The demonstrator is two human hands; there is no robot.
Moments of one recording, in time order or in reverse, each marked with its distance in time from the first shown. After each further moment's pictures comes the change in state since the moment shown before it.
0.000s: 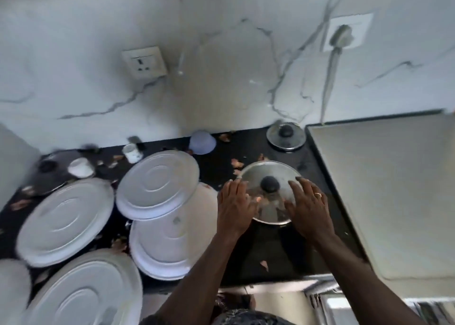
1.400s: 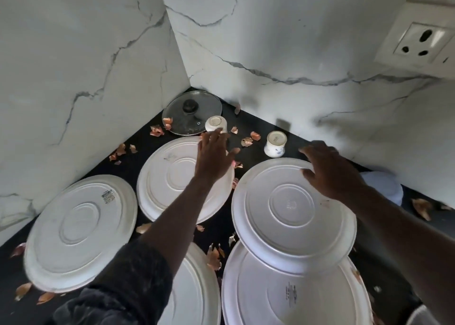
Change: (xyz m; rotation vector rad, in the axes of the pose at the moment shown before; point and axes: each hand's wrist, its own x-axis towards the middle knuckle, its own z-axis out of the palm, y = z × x) left_hand 0.080 -0.439 -0.187 0.243 0.279 -0.623; right_hand 0.268 -0.392 0.140 -0.044 -0.379 -0.881
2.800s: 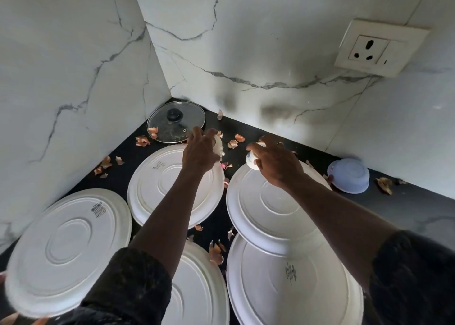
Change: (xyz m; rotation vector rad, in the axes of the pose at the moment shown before) left_hand 0.006 0.015 -0.055 -0.017 -0.193 -0.023; right_hand 0.008 -0.100 0.003 -0.103 0.106 0.012
